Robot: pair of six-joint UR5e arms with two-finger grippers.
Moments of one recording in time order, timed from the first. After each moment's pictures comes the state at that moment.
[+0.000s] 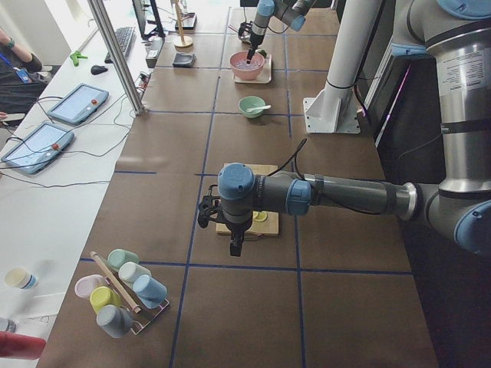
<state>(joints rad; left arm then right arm) -1.52 -1.37 -1.86 -1.57 -2.40 -0.01 0.57 -1.46 2.05 -1.47 1.68 1.40</state>
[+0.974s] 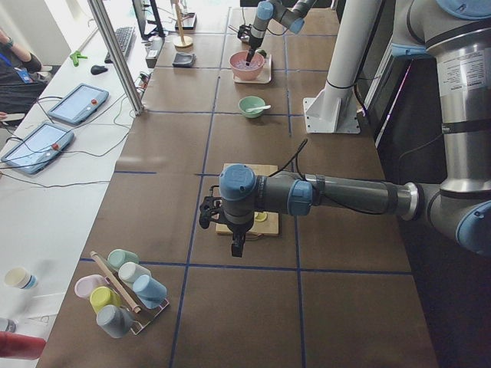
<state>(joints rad) -1.52 -1.36 -1.86 -1.57 -2.40 -0.01 0.57 -1.45 2.02 -1.47 1.66 1.38</state>
